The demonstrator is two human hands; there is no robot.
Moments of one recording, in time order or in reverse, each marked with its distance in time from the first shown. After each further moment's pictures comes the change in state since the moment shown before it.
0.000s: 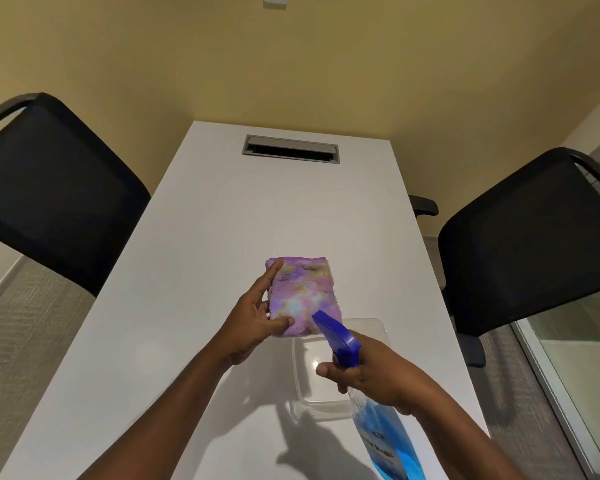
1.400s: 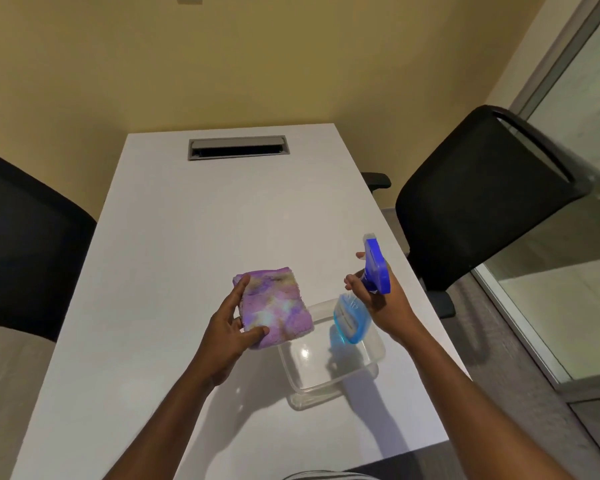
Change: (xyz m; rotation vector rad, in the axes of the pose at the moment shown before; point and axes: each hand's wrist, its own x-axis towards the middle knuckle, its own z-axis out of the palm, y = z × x) left_hand -0.008 -0.016 -0.007 0.163 0.048 -0.057; right_hand 0.043 0.064 -0.034 0.471 0.666 -0.244
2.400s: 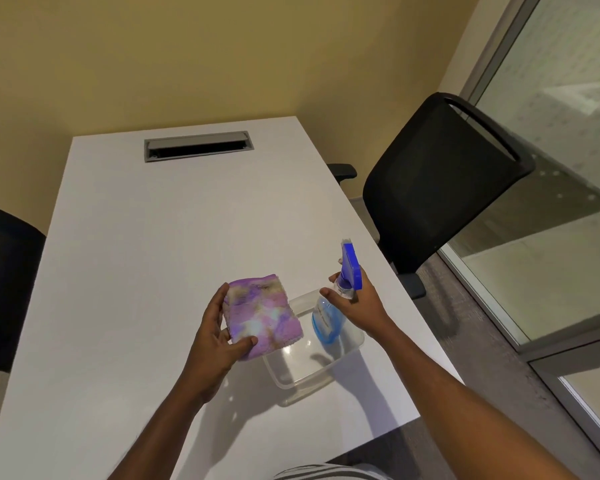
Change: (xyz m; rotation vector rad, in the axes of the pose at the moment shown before) left_hand -0.004 -0.012 0.012 -0.066 -0.082 0.060; right_hand 0.002 0.063 -0.001 0.029 0.110 0.059
